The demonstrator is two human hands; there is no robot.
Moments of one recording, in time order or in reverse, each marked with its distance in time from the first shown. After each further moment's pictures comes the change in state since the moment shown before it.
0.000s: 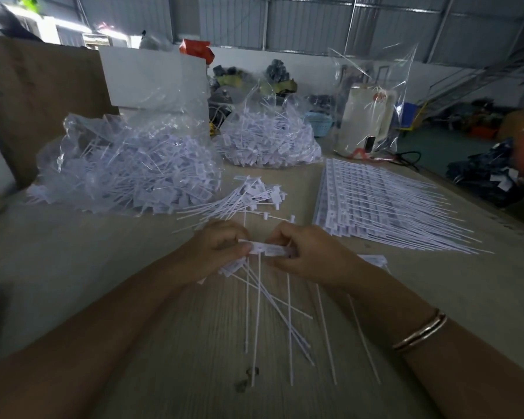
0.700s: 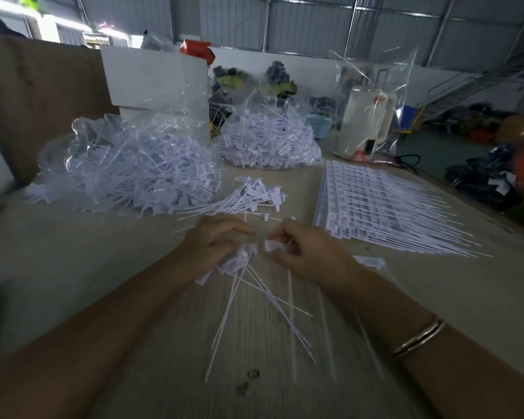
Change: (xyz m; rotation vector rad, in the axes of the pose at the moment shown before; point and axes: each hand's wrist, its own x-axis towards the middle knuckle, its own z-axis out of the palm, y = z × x) left_hand 0.002 0.006 -0.002 -0.047 0.091 -0.082; right_hand -0.004 -0.003 0.004 0.039 0.105 0.031
